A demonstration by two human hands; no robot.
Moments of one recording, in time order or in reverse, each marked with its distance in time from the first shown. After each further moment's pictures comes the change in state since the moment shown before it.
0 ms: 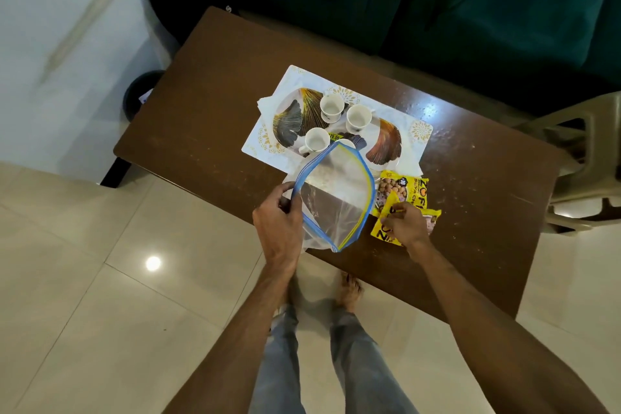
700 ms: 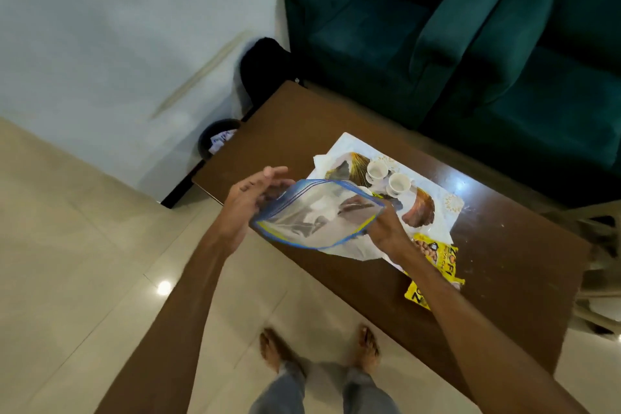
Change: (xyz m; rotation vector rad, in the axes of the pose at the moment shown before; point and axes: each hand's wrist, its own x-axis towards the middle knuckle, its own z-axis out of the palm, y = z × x) left_hand 0.086 0.074 -0.195 -0.439 -0.420 -0.075; right_hand -0.121 -0.183 0.053 0.255 -0.491 -0.538
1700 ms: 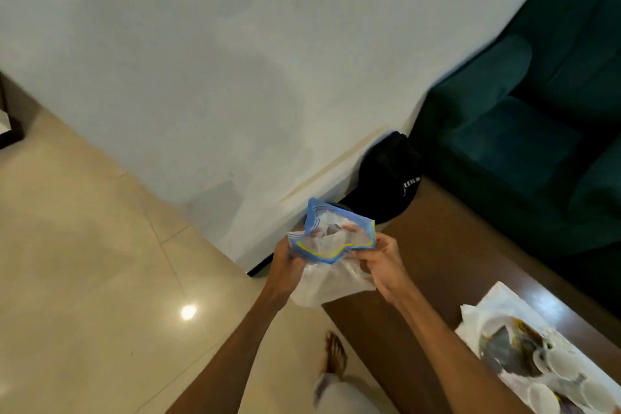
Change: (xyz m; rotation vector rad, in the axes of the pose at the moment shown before) left_hand 0.169 0.043 -0.359 -0.032 0.350 0.096; right_hand 0.277 -0.156 0.384 0.208 -0.251 -0.027
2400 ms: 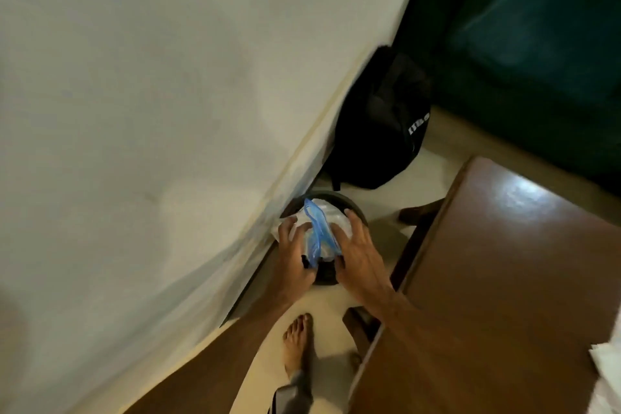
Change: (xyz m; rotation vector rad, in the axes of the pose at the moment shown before) left_hand 0.345 -0.278 0.008 0.806 -0.329 0.200; right_hand 0.323 0.241 -0.066 -1.274 0.239 0.028
